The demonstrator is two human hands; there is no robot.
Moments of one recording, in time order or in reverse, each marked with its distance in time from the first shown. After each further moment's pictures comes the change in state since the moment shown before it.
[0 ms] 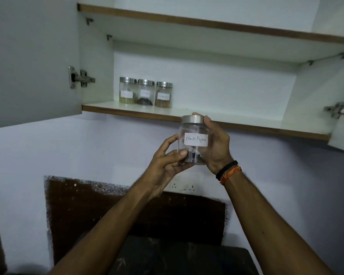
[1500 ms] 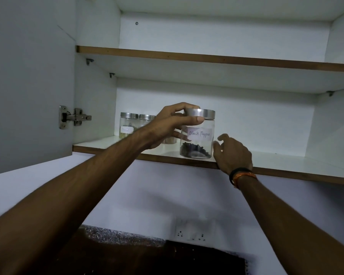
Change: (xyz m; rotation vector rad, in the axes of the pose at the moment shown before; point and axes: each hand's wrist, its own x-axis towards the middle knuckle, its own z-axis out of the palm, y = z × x) left_hand 0.173 0.146 0.013 0.740 -0.139 0.208; right_hand 0.159 -0.015 -0.078 -1.663 0.418 -0.336
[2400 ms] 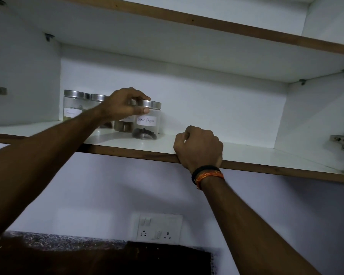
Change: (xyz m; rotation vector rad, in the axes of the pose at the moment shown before) left_hand 0.100 -0.102 -0.056 0.776 0.091 0.161; right_hand 0.000 0.000 0.013 -0.076 0.231 0.017
